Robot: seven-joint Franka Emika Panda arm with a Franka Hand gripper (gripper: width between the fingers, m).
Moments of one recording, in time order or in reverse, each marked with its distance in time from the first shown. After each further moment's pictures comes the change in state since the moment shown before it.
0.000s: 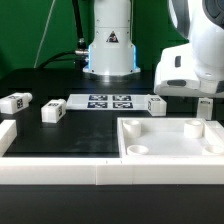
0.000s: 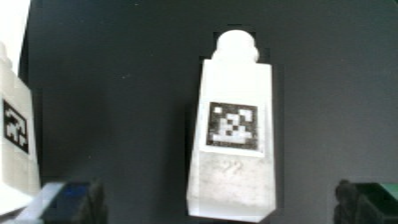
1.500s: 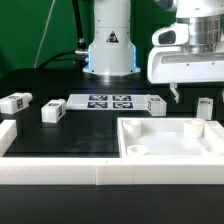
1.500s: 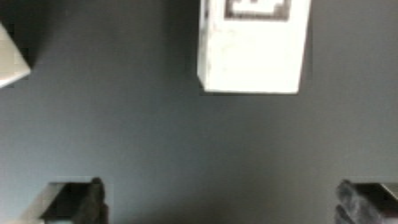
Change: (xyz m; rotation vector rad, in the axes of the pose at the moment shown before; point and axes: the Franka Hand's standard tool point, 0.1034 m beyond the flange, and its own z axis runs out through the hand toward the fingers) arm 0.006 0.007 -0.018 0.076 0.800 0.004
